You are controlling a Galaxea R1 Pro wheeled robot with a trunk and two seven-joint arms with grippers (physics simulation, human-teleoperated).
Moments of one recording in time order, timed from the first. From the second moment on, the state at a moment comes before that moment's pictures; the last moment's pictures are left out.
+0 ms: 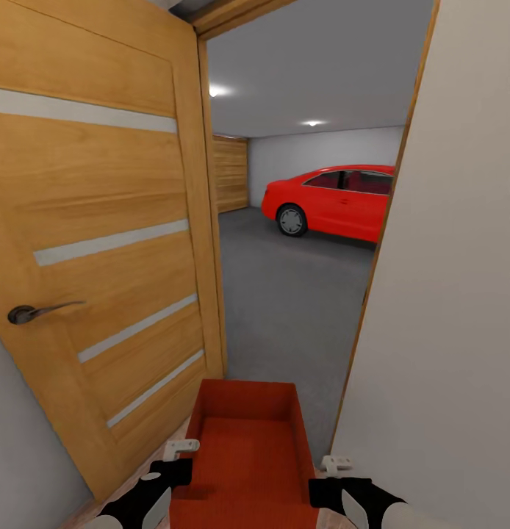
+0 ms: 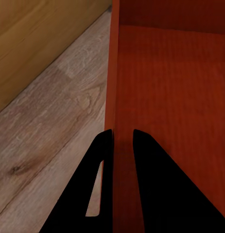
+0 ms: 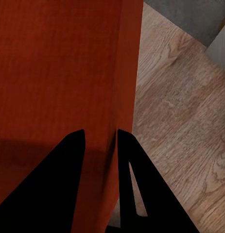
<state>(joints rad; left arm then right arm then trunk) -0.55 -0.04 -0.16 -0.24 0.18 0.01 0.10 -0.63 0.04 -0.04 -0.04 0.02 0.13 0.18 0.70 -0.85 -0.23</state>
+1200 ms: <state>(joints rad) -0.55 -0.04 -0.16 -0.24 0.19 0.01 0.10 -0.63 0.04 -0.04 -0.04 0.02 0.13 0.18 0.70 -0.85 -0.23</state>
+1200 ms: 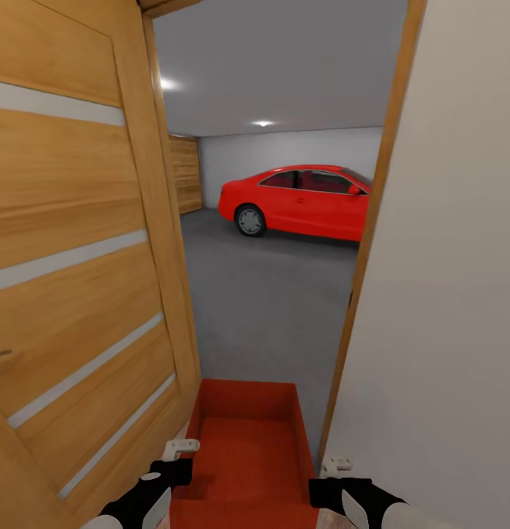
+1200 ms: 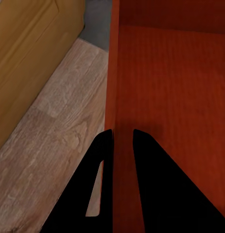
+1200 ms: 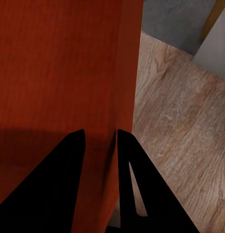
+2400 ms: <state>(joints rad) -0.55 -0.04 -0.16 -0.24 0.19 0.01 0.10 -0.63 0.04 -0.04 -0.04 0.02 0.13 0.18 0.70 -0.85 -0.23</state>
